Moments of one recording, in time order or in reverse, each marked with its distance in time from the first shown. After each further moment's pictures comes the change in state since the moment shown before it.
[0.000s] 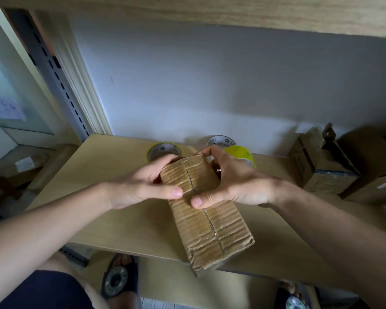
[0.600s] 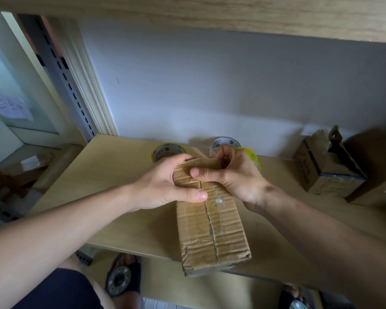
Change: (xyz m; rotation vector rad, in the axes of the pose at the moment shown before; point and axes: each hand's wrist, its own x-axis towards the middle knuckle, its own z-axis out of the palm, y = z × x) left_hand 0.011 0.011 0.023 0.134 0.186 0.044; right_hand 0.020 0.009 0.022 0.337 0.388 0.029
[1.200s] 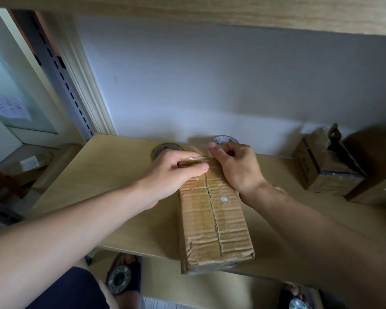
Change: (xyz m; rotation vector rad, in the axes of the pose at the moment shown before) left_hand 0.019 0.004 0.017 0.016 0.223 -0.020; right_hand 0.020 0.010 0.003 0.009 0.235 0.011
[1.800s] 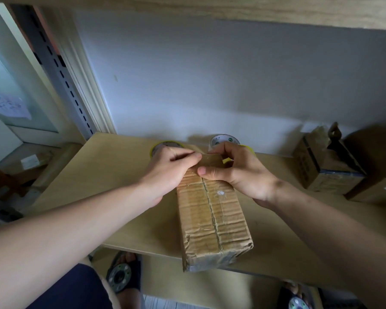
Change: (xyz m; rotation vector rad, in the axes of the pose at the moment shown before) left_hand 0.007 0.001 0.007 -0.029 0.239 -0.130; right_hand -0.015 -0.010 -0.022 -0.119 -0.315 -0.057
